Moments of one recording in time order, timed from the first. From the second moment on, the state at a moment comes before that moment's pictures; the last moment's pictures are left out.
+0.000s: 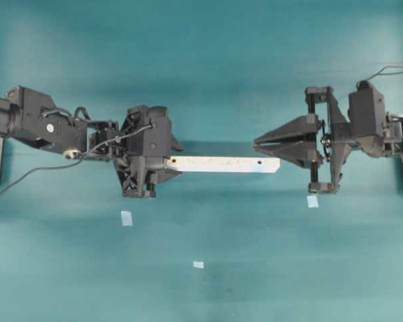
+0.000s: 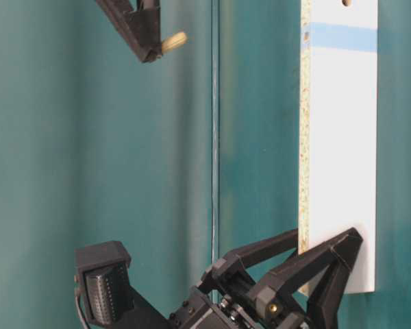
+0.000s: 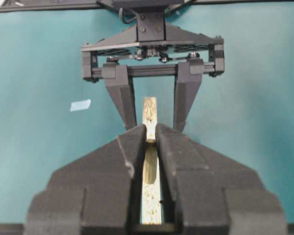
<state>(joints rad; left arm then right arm) 0.01 0.13 0.78 -0.06 -0.14 0.12 0.00 -0.25 1.12 -0.01 -0.81 0.23</state>
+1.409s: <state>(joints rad) 0.01 0.13 0.79 -0.06 -0.14 0.12 0.00 -0.03 1.22 0.02 -1.13 0.22</state>
